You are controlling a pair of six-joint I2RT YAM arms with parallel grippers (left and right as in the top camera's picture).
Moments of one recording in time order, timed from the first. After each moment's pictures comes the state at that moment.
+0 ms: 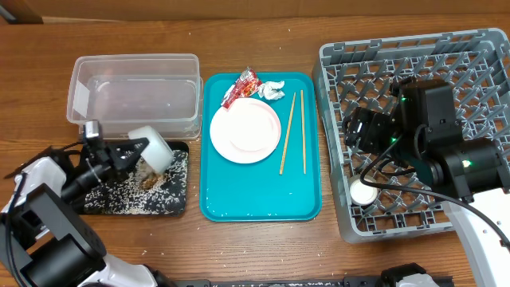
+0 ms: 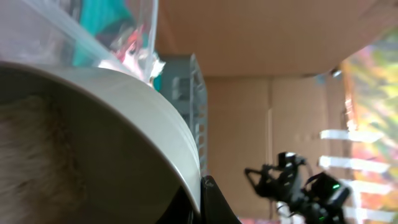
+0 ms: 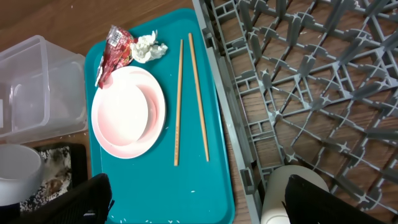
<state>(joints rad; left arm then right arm) 0.68 1.78 1.00 -1.09 1.48 0.36 0.23 1.19 1.33 -1.09 -0.10 0.52</state>
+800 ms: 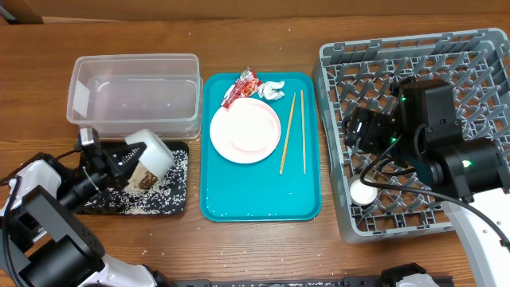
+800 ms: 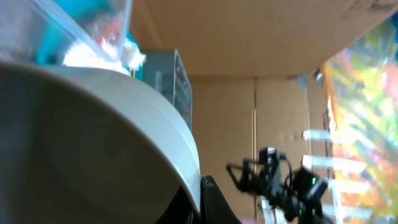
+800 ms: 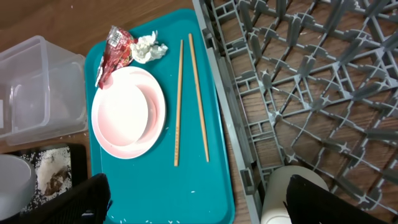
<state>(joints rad) 0.69 1.78 1.01 -1.49 1.49 0.71 0.23 1.19 1.33 -1.09 -0.10 0.52</state>
